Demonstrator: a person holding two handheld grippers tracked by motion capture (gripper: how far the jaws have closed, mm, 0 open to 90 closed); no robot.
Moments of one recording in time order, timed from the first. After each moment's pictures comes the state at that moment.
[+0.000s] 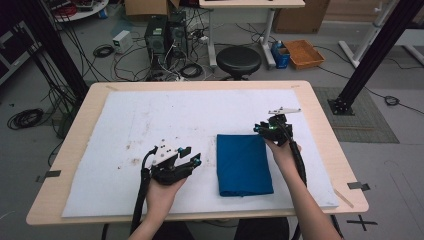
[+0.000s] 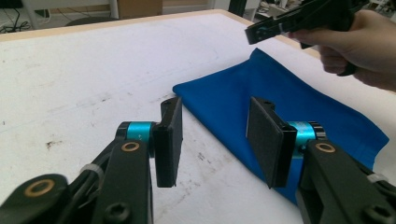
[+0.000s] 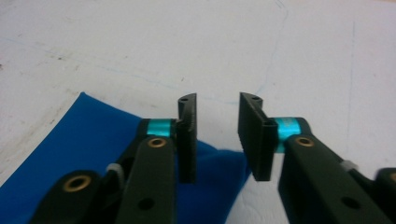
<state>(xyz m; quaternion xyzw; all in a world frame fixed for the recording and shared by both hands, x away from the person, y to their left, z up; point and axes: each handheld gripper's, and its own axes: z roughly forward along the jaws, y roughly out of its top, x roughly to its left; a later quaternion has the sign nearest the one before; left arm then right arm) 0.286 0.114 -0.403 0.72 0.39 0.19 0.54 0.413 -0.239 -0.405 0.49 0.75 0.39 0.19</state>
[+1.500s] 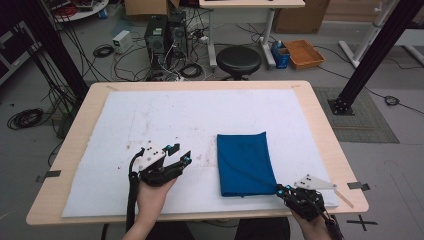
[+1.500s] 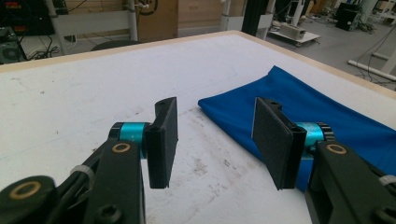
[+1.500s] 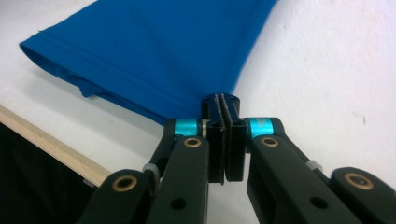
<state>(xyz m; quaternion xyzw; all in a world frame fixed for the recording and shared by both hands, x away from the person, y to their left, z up) 0.276 0.135 -0.398 0.70 0.38 0.23 0.55 0.218 -0.281 -0.436 0.47 0.78 0.38 0.18</state>
